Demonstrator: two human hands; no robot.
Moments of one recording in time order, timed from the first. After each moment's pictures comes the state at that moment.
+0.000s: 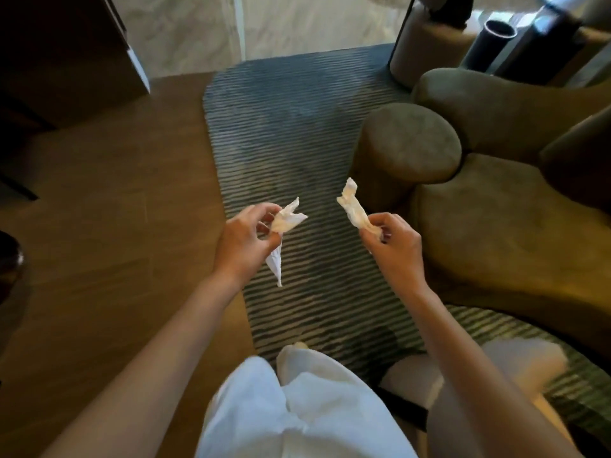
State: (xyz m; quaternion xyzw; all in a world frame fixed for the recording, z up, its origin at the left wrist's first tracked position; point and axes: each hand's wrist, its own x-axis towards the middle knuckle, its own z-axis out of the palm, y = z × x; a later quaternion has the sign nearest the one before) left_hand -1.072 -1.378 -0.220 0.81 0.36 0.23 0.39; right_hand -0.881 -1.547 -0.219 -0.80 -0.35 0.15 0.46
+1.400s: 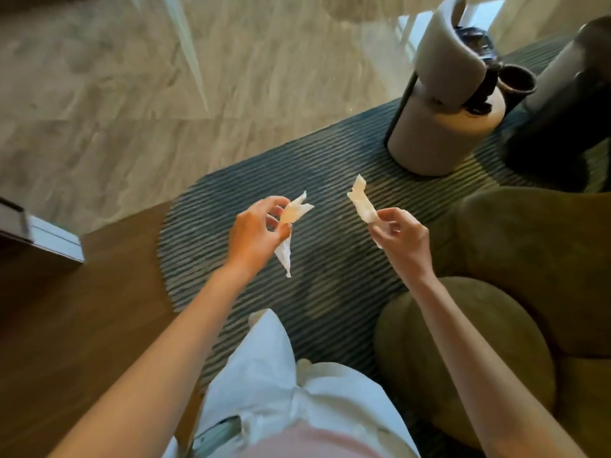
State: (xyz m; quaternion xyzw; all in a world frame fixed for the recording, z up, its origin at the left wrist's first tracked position) left_hand -0.361 -0.547 -0.209 0.84 0.30 0.15 0.43; right_hand -0.204 -0.751 -0.219 -0.84 -0.27 0.09 0.46
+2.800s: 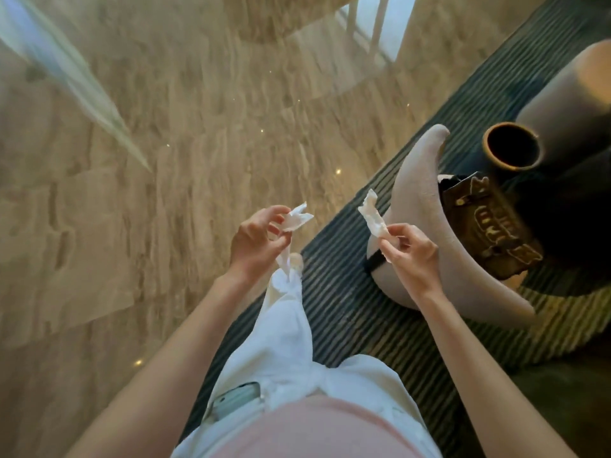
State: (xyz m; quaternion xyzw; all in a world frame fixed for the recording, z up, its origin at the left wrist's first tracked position) left_hand 0.616 -0.051 -0.244 0.89 0.20 0.07 0.41; right_hand 0.695 -0.305 -0.266 -0.88 -0.09 0.07 0.45
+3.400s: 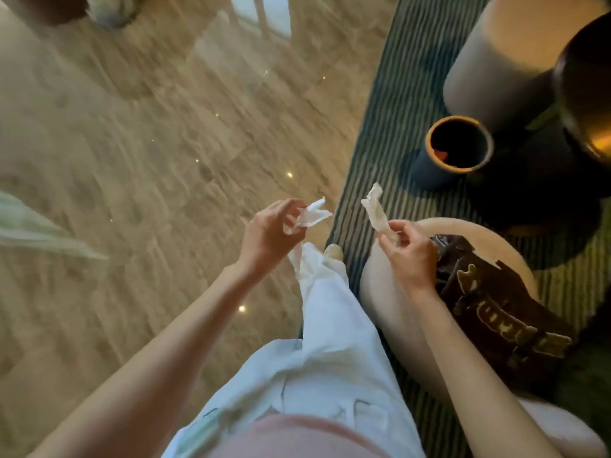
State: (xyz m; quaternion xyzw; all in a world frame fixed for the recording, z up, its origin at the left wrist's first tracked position) left_hand 1.119 -0.034 -0.260 0.92 -0.06 -0.04 0.39; right_hand 1.074 -0.270 -0.306 -0.87 0.18 -0.04 0.47
